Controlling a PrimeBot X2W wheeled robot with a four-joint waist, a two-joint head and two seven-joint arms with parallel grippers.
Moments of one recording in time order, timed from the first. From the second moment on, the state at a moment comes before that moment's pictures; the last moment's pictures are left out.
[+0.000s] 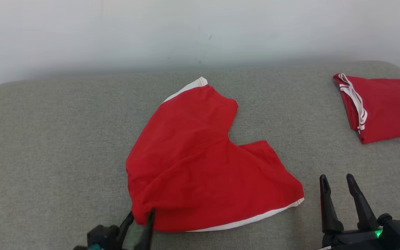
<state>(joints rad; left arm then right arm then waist) -0.16 0.14 -0.34 0.50 -0.42 -0.13 -0.26 0.04 -0.10 0.04 0.05 0.28 0.13 -0.26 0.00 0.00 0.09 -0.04</state>
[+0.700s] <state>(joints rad) -0.03 0.23 -0.45 0.21 -0.42 -0.13 -0.24 0.05 -0.09 0.00 0.06 0.28 0.13 -0.26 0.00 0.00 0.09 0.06</state>
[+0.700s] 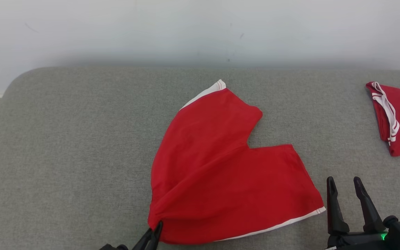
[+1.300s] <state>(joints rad) -0.33 0.28 -0.42 0.42 -0.42 -0.13 -0.26 -0.01 -0.11 -0.01 0.09 0.28 0.13 -0.26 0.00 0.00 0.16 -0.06</state>
